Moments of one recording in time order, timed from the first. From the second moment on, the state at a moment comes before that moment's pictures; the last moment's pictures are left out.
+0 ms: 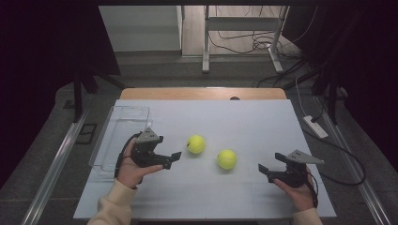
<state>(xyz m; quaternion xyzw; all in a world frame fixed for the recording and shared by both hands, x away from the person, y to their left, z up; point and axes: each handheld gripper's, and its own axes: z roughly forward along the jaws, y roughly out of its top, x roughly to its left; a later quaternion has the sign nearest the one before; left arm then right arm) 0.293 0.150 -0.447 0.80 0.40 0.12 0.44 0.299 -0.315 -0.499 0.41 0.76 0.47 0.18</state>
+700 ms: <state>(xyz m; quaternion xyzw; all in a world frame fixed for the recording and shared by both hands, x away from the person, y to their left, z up) 0.309 0.129 -0.443 0.81 0.38 0.11 0.44 0.302 -0.312 -0.500 0.41 0.76 0.47 0.18</state>
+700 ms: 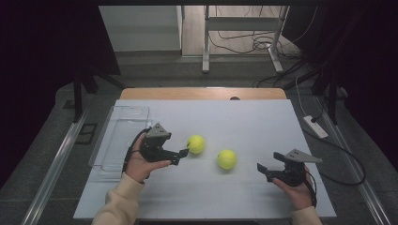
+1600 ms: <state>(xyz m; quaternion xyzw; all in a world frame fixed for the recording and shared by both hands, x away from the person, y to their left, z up) 0.332 0.104 -0.437 0.82 0.36 0.10 0.42 0.299 -0.312 -0.502 0.41 0.77 0.46 0.18</state>
